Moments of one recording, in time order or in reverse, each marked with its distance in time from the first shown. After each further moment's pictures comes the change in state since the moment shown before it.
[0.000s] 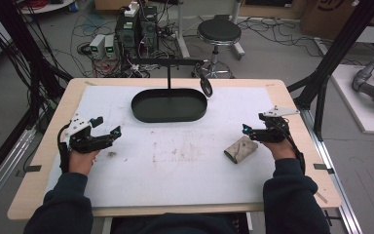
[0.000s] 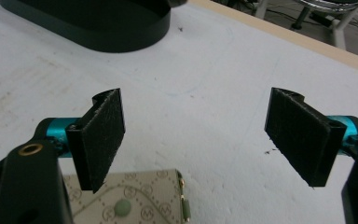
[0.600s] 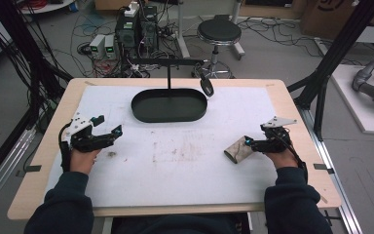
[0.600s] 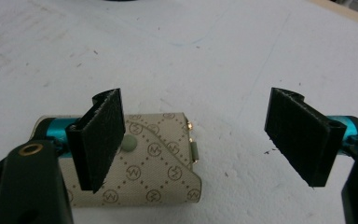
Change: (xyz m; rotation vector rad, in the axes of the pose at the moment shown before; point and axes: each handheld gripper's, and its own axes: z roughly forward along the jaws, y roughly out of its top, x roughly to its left) left arm -0.003 0.003 0.003 -0.007 -0.007 0.015; right arm 0.006 -0.025 -0.004 0.103 -0.001 -0.025
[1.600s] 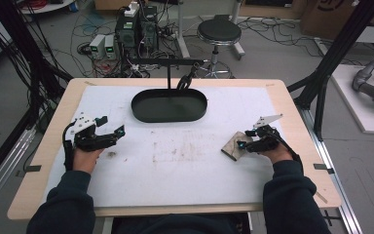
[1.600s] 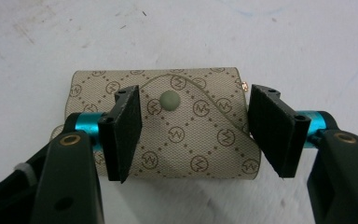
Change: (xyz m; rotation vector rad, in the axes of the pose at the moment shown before) left arm -0.001 -0.002 0.007 0.032 -0.006 -0.008; right arm -0.011 0.004 0.041 0.100 0.267 -0.135
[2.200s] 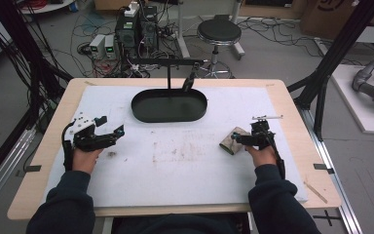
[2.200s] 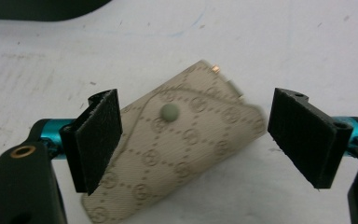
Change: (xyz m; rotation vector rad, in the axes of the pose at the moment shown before) left arm 0.001 0.000 -0.002 -0.004 0.003 -0.002; right arm 0.038 0.019 0.005 -0.033 -0.284 0.541
